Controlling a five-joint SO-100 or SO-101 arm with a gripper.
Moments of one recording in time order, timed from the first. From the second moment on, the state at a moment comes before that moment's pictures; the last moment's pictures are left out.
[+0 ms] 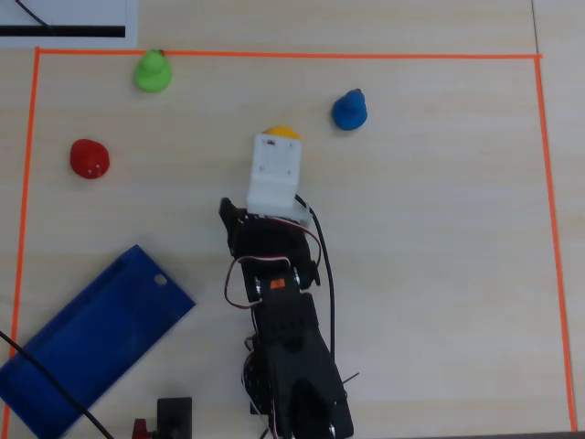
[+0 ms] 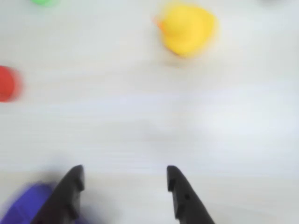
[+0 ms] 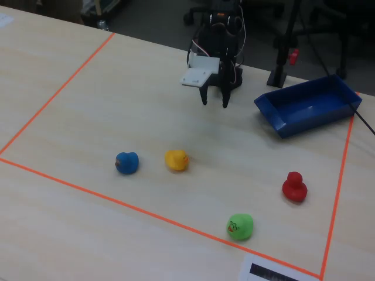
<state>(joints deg) -10.9 146.7 133.4 60.4 -64.9</state>
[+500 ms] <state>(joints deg) -33.8 99.3 93.1 65.9 -52.3</state>
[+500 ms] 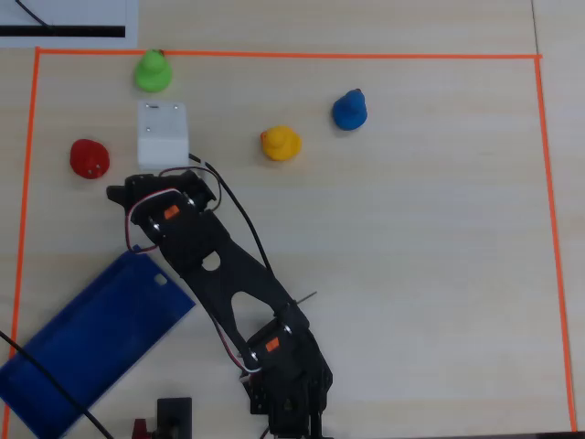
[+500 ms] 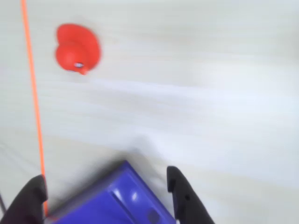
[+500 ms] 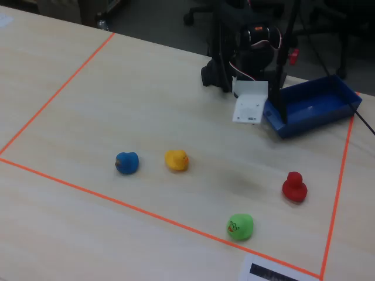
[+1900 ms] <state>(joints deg) -38.3 41.6 38.0 65.2 -53.7</state>
